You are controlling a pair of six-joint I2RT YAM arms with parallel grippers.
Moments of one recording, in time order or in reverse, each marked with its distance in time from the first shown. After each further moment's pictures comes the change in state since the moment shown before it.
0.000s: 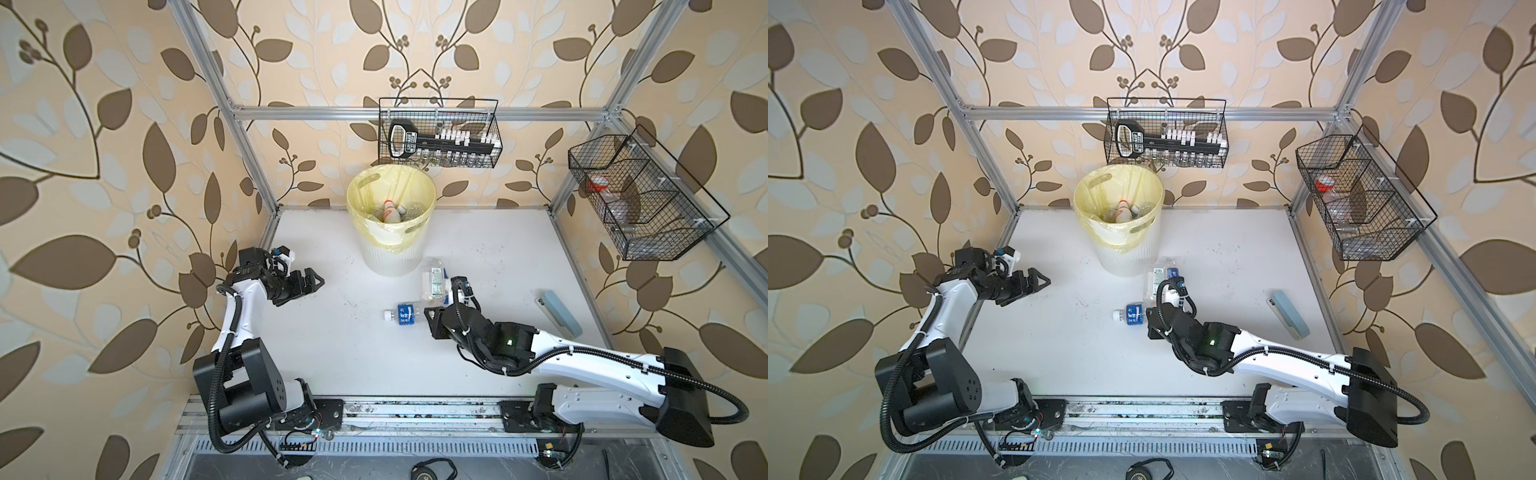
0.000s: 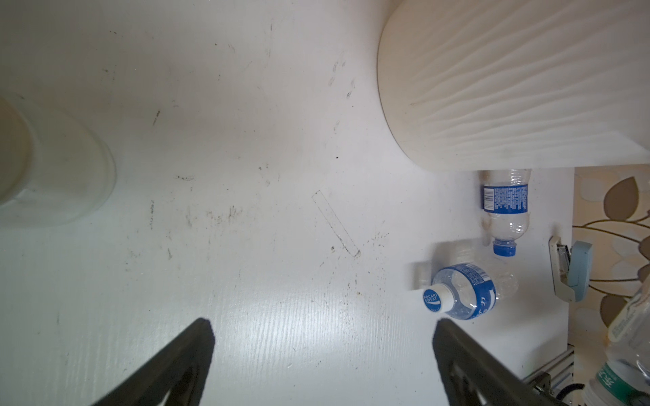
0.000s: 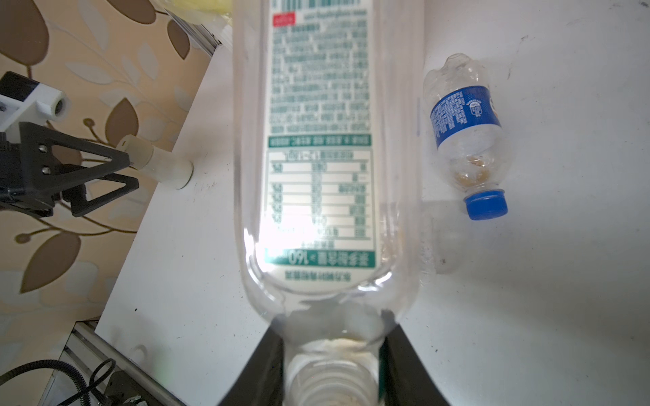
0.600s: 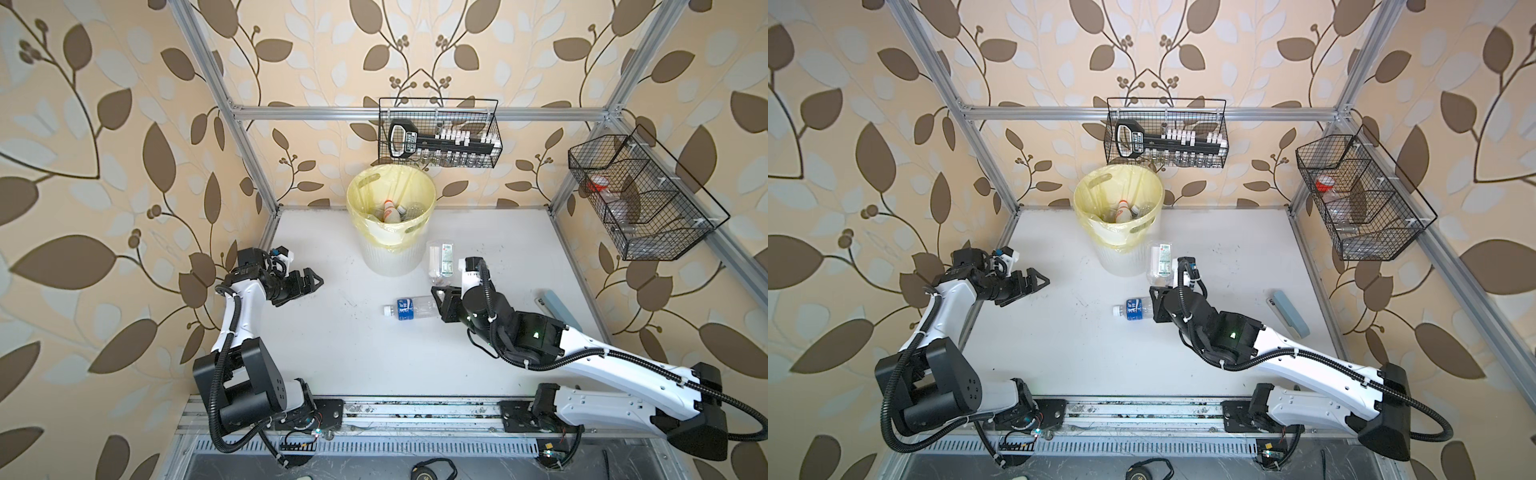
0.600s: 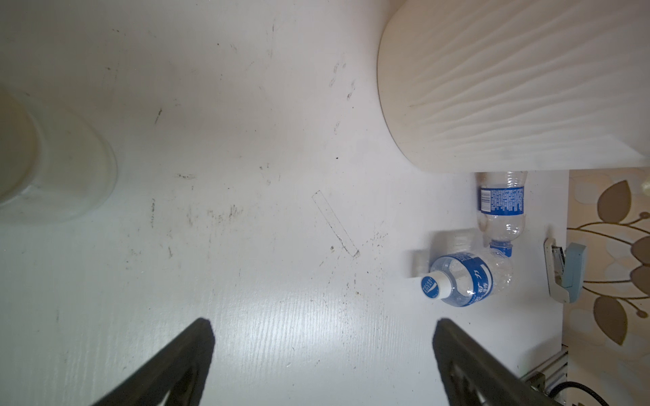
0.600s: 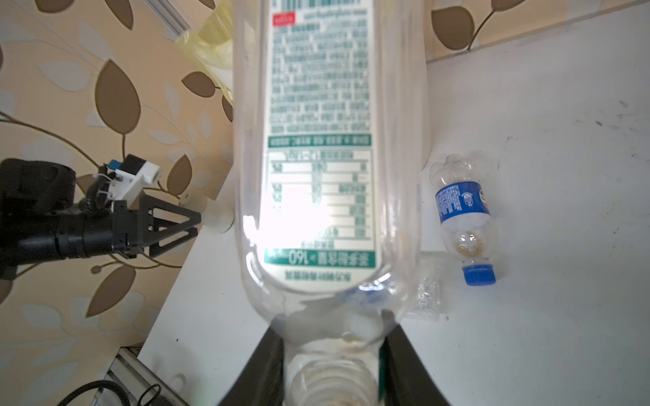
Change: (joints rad) left arm 0.006 0.000 0.000 -0.003 0.015 0.000; right arm -0.074 -0.103 0.164 -0.068 0.010 -0.134
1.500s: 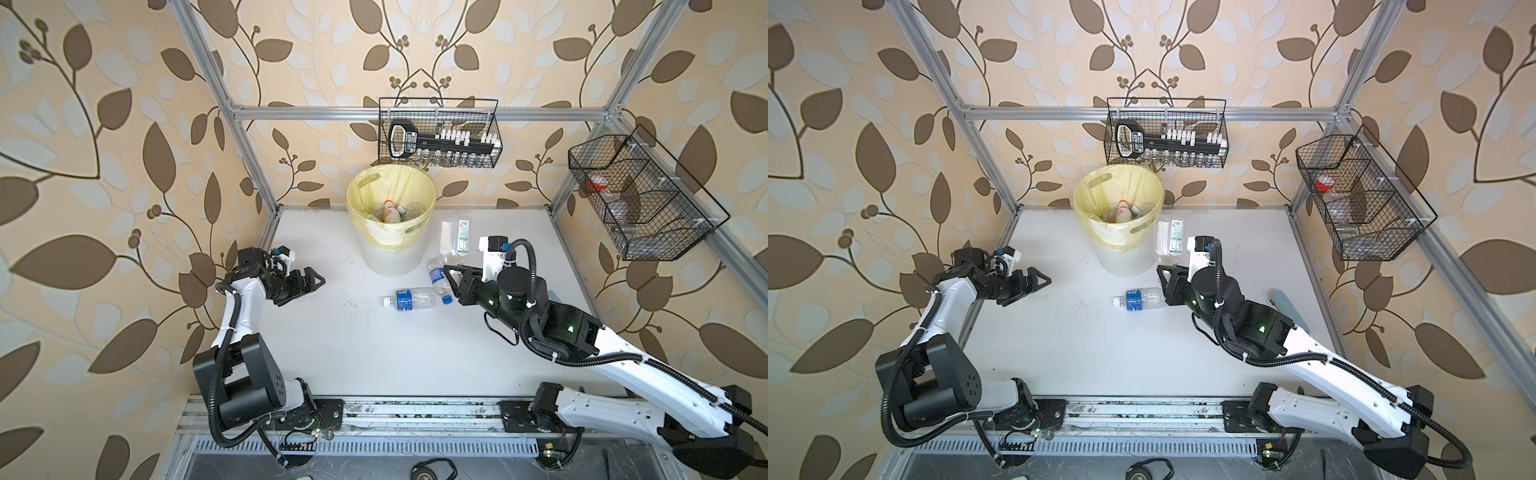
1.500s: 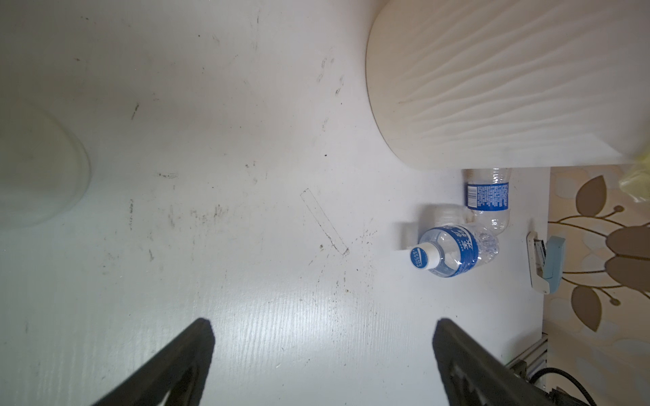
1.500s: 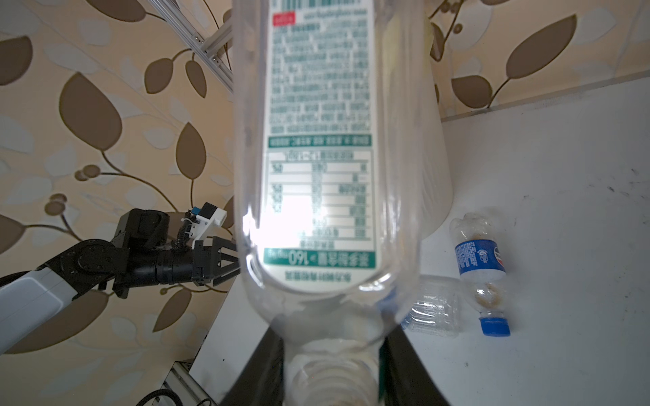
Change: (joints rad) left arm 0.006 0.026 0.011 -0.013 0.037 0.005; right arm -0.091 -0.064 0.120 -0.033 -0.106 -0.078
